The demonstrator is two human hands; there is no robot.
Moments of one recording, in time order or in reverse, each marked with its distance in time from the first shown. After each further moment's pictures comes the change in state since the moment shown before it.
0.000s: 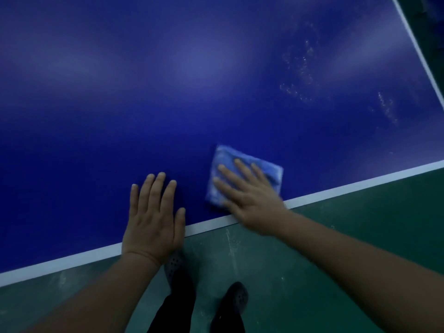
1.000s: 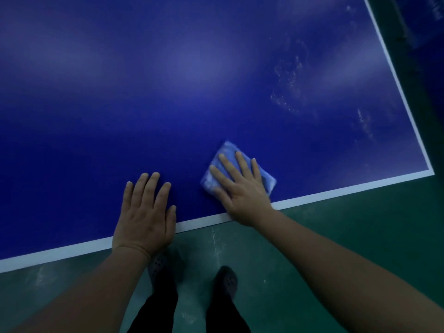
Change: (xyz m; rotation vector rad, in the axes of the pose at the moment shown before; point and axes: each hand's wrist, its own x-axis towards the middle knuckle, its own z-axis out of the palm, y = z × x) left_hand -0.001 0.004 -0.011 0.019 -0.096 -0.026; right_hand 0.012 0.008 0.003 -0.044 0.076 0.138
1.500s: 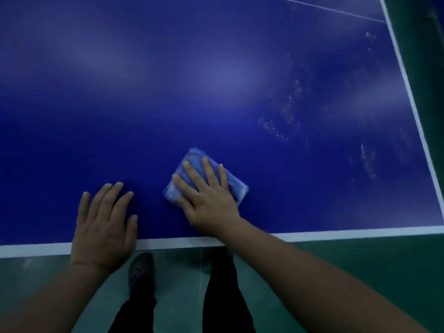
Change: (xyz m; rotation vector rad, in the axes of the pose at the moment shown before) left_hand 0.009 0.040 0.008 0.029 0.172 -0.211; right_hand 0.036 0.031 -0.009 0.041 0.000 -0.265
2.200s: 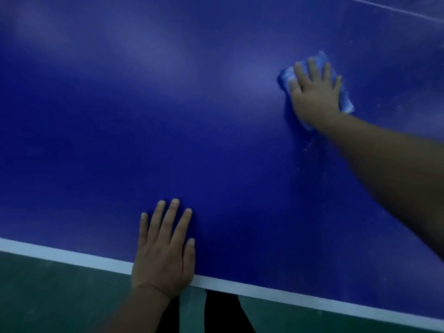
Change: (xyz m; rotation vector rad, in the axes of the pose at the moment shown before) left_hand 0.028 0.170 0.055 -0.041 -0.004 -0.136; right_hand 0.181 0.316 -0.103 -0.011 0.136 0.398
